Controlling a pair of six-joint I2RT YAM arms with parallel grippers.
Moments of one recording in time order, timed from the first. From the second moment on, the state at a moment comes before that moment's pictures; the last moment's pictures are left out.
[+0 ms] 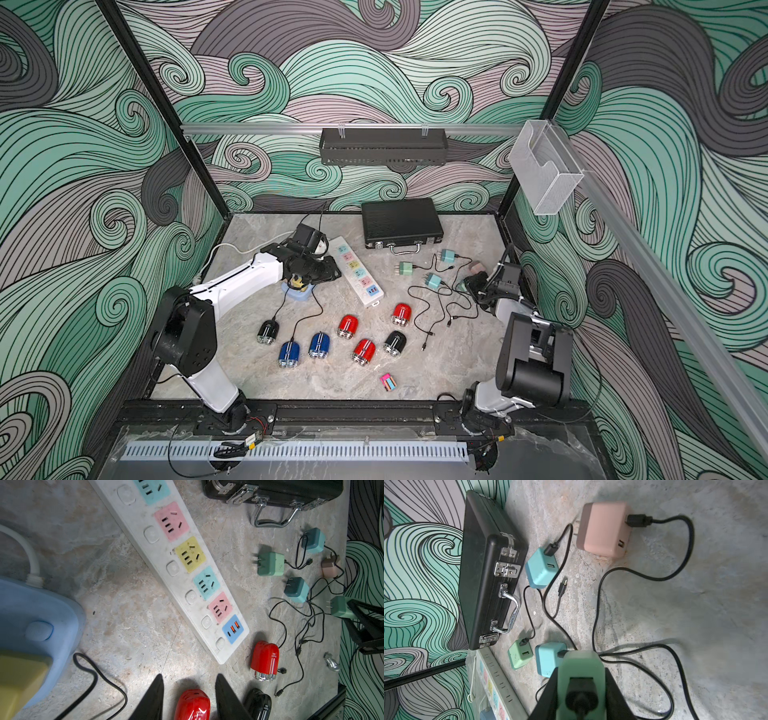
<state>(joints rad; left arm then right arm) -0.46 1.70 1.29 -0.61 0.21 -0.53 -0.31 1.51 0.70 -0.03 -0.41 0.69</state>
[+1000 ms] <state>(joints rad) -0.47 1.61 1.18 -0.60 0.20 -0.52 -0.33 1.64 0.70 0.07 -0.41 0.74</state>
